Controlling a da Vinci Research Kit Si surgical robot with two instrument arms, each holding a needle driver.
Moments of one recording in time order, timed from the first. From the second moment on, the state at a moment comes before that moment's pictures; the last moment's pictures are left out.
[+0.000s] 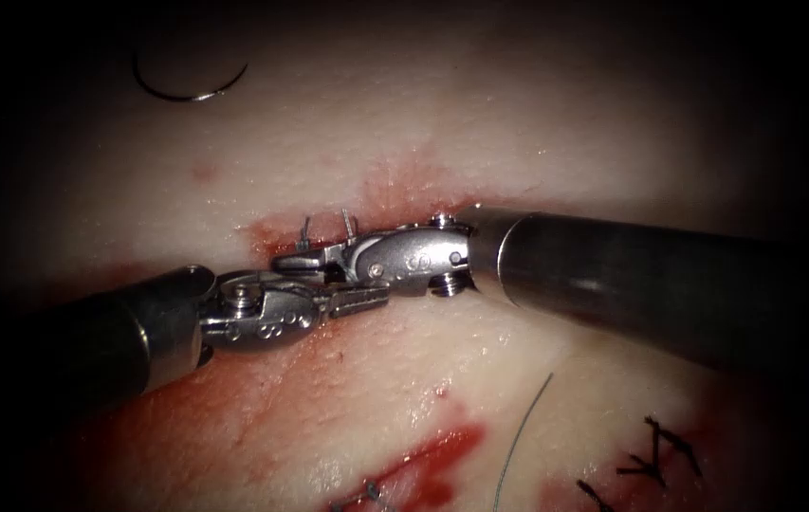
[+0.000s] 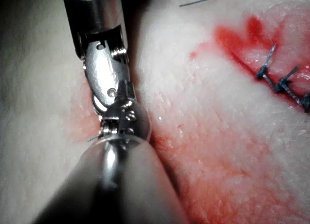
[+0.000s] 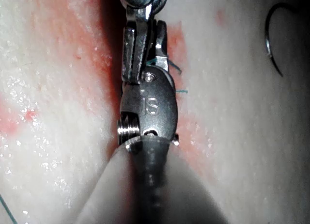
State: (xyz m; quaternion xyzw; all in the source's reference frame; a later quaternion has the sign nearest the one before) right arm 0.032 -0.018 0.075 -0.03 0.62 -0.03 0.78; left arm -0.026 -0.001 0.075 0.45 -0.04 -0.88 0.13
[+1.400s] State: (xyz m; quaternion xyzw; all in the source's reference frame) right arm 0.018 -0.014 0.070 -0.03 0.59 0.11 0.80; left arm -0.004 0.000 0.083 0.31 0.02 -0.95 -0.09
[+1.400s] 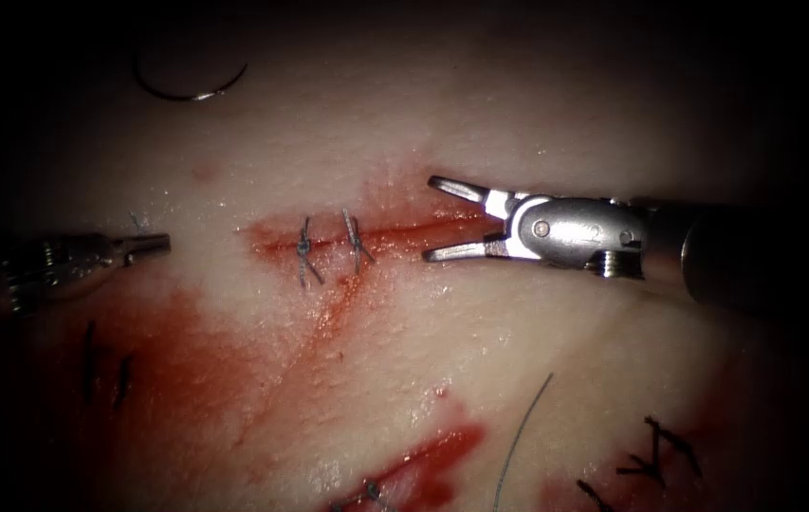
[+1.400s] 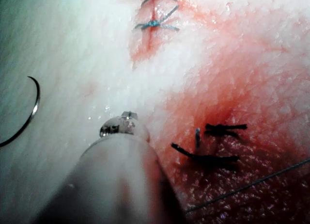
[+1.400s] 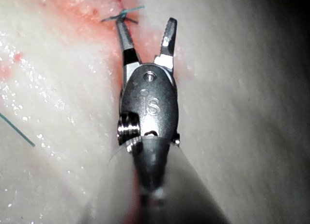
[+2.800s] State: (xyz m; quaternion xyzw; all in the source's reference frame) right arm 0.018 -0.014 0.070 0.00 0.59 0.13 0.80; left arm 0.000 0.000 0.075 0.26 0.08 -0.94 -0.23
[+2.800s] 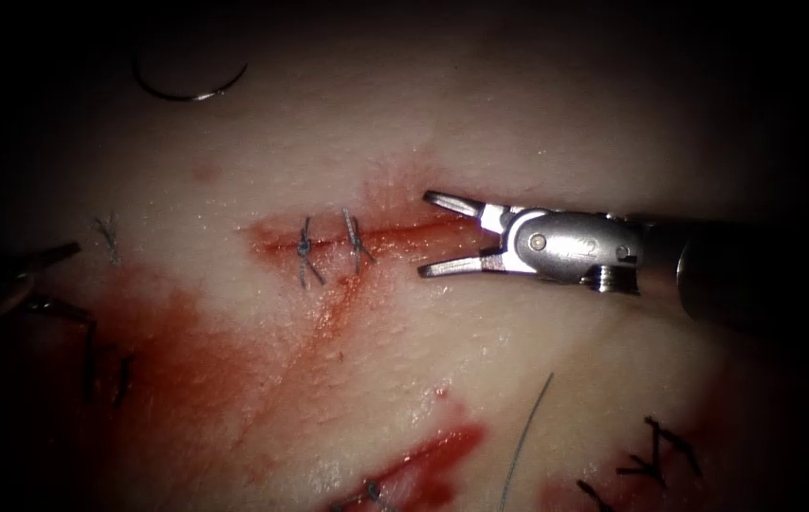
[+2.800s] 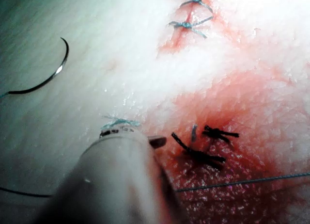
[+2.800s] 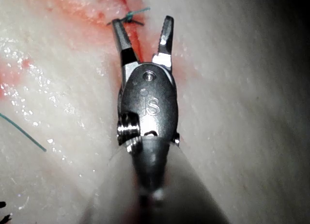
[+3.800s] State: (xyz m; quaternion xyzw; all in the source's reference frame) right arm 0.018 -0.015 0.070 0.01 0.59 0.13 0.80; left arm -0.012 0.014 0.082 0.10 -0.28 -0.95 -0.10
